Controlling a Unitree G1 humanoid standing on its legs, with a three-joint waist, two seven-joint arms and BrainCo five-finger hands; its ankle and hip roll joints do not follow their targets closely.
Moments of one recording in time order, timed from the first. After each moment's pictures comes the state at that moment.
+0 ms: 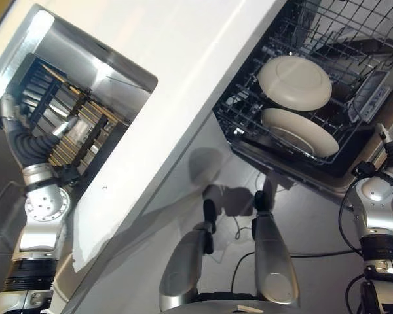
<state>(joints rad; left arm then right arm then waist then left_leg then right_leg) -0.09 0.66 0.14 0.04 -0.23 -0.33 0.52 -0.33 -0.57 -0.22 0.41 0.26 -0.22 -0.78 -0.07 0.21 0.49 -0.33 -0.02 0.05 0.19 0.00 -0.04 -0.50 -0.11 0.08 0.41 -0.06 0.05</state>
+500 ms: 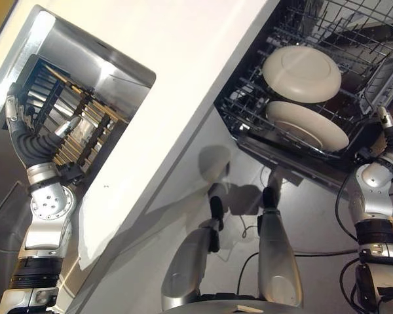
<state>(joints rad) -0.10 0.65 0.13 0.00 -0.25 -0.32 0.56 -0.42 -0.58 -0.19 0.44 0.32 -0.33 -0.76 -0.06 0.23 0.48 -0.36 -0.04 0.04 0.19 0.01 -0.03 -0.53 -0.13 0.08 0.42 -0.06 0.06</state>
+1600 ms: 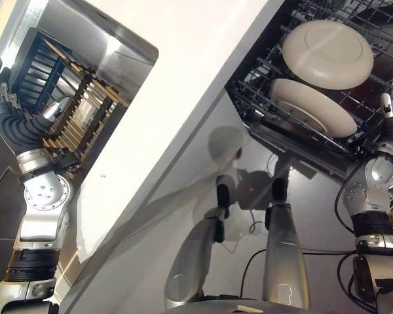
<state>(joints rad) -0.16 0.67 0.14 -0.07 -0.25 -0.31 0.61 -0.49 -0.55 -0.15 0.48 0.66 -0.46 -0.40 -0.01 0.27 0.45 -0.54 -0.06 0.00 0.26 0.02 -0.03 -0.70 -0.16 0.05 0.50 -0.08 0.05</state>
